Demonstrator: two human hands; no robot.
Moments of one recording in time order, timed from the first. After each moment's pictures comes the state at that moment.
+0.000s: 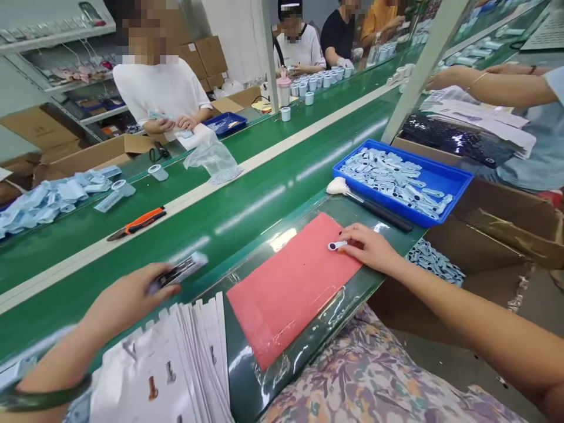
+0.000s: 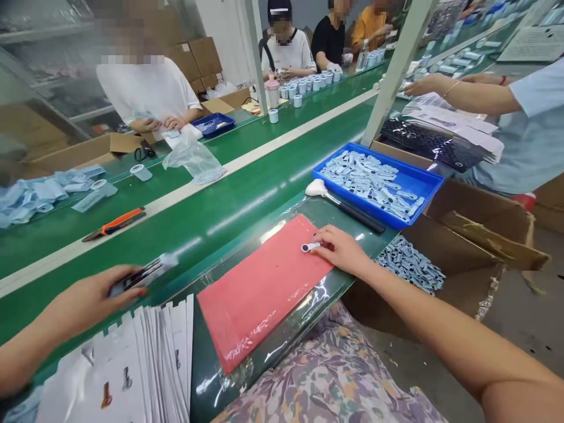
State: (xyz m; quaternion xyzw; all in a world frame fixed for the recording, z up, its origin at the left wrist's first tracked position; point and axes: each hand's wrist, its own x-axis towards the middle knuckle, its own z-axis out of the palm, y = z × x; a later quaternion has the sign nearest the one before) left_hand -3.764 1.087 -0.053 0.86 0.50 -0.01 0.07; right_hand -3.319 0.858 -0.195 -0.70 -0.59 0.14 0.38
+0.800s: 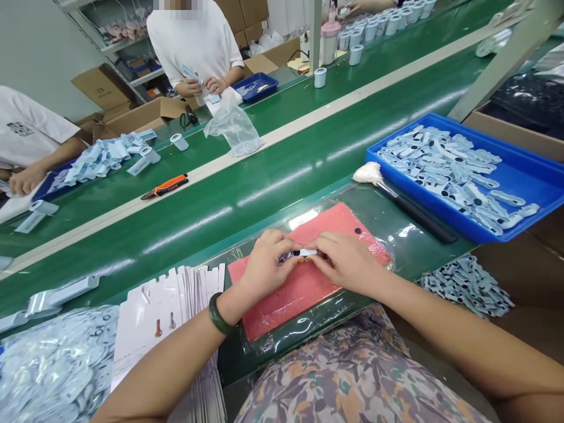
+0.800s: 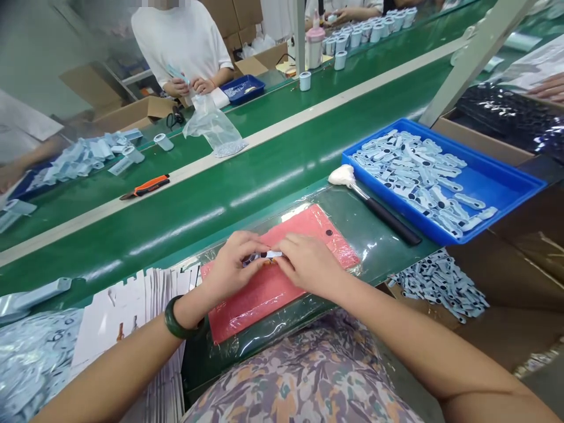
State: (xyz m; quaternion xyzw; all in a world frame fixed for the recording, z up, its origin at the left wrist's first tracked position) left_hand -3.592 0.980 -0.136 0.92 0.25 0.20 0.23; right_hand -3.386 0.889 -0.150 -0.59 -0.75 0.16 0.26
